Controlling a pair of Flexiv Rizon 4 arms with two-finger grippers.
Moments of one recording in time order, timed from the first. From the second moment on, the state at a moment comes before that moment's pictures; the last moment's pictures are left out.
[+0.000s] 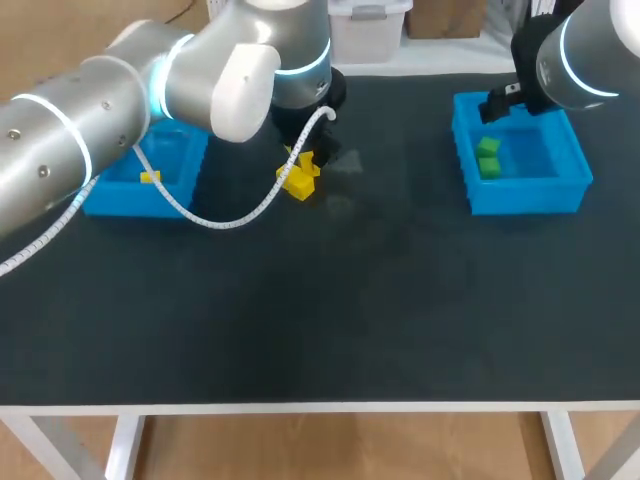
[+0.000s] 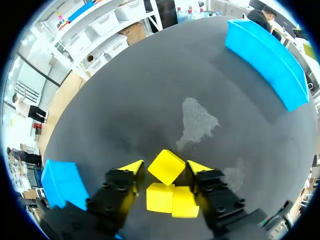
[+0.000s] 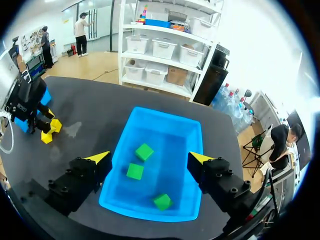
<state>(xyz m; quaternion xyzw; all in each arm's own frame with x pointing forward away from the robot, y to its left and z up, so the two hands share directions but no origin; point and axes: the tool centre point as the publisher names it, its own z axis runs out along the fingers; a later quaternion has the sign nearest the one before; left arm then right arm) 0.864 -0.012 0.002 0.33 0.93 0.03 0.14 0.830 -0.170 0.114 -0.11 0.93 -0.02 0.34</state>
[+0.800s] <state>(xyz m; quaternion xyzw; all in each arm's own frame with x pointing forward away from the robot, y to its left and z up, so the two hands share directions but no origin) 0.903 0.115 0.104 0.12 0.97 0.03 0.21 0.830 -0.170 0.114 -0.11 0.93 -0.02 0.34</state>
